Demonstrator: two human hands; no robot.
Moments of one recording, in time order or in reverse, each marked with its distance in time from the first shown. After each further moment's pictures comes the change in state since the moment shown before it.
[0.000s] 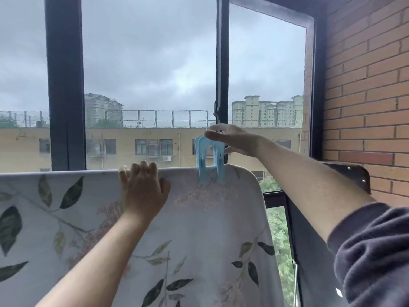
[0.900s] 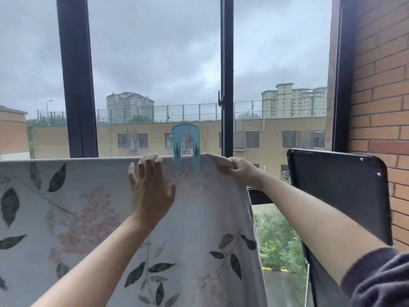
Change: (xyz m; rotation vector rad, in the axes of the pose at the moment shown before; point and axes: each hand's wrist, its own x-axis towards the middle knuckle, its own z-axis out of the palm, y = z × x) left_hand -0.030 0.086 -0.002 -0.200 0.113 -0.008; right_hand -0.036 0.148 0.004 0.155 0.008 -0.032
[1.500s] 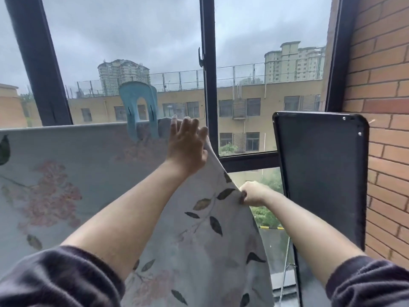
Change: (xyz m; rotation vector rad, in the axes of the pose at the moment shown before) left_hand 0.028 0.142 0.053 0.230 -0.304 0.329; right_hand -0.077 0.168 -0.013 -0.790 -0.284 0.352
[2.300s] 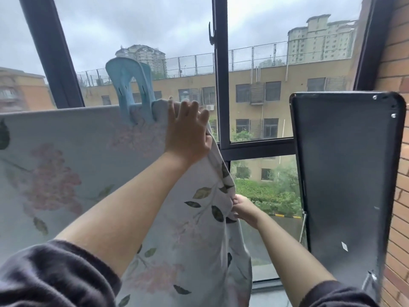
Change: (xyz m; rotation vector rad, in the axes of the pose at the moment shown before) left_hand -0.006 0.005 0.006 0.126 0.044 -0.065; right_hand 0.007 -0.033 0.092 1.210 -0.119 0.008
